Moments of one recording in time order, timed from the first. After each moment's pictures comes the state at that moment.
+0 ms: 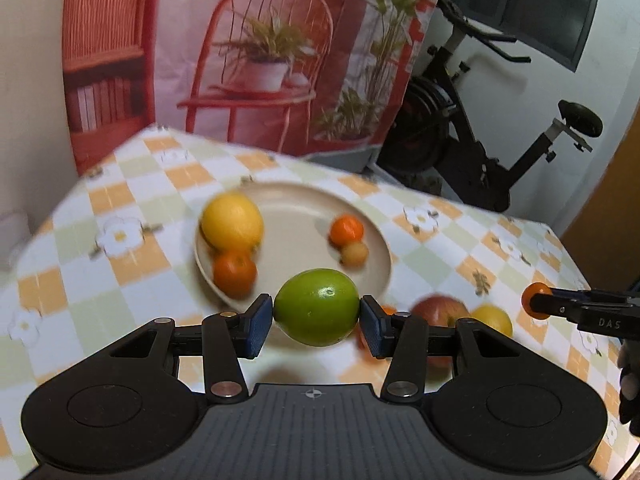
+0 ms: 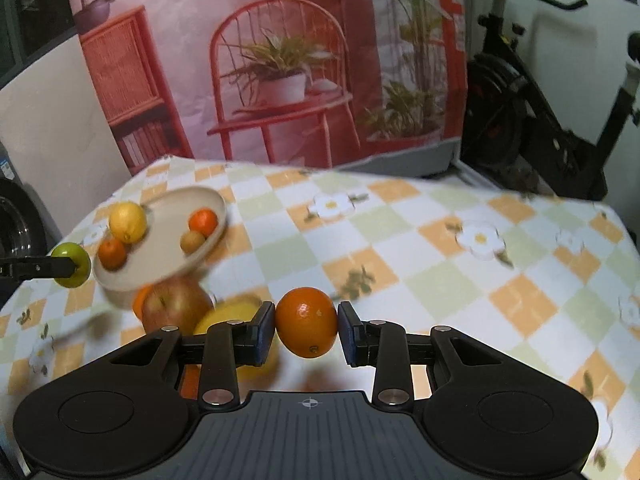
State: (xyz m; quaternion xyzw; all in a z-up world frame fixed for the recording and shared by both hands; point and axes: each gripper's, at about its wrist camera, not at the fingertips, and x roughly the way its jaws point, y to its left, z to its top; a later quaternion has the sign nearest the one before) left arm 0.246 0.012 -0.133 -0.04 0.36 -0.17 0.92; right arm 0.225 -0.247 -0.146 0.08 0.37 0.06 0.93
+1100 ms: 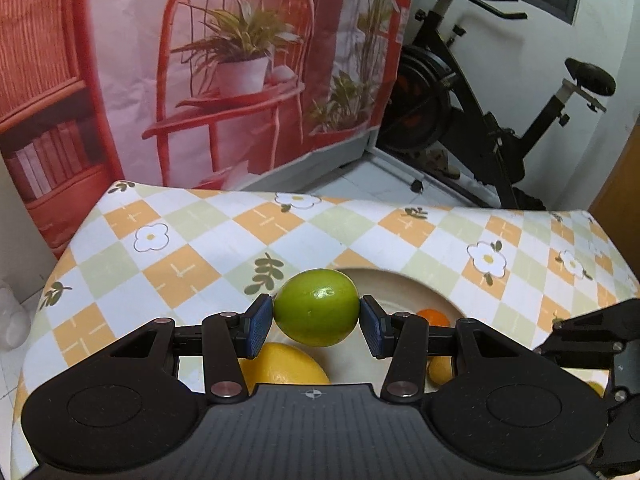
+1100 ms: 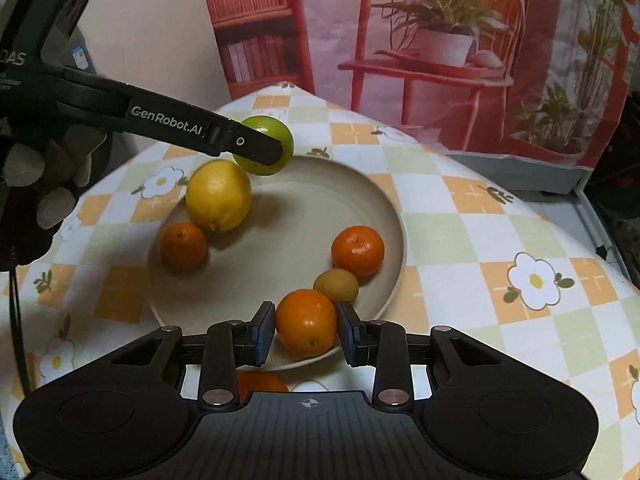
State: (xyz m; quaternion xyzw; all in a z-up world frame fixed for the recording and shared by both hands) left arm 0.402 0.002 -0.148 0.04 0.39 -0.21 0.89; right arm 0.372 -0.102 -0.173 -0.04 0.45 0.21 0.87
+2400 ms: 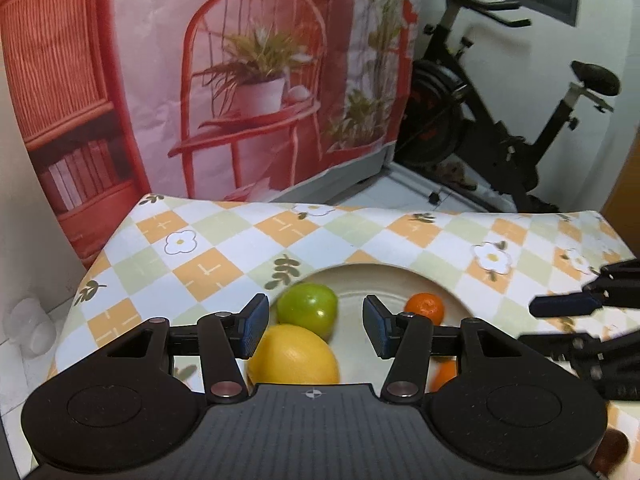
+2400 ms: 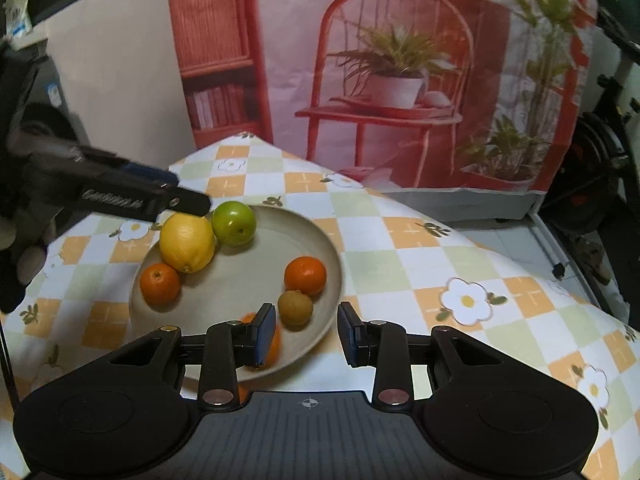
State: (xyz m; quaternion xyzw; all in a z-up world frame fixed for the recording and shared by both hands) left arm 0.360 0.001 -0.126 0.06 0.36 -0.18 0.91; right arm 0.343 -0.136 -0.134 -0.03 0.38 0.15 0.91
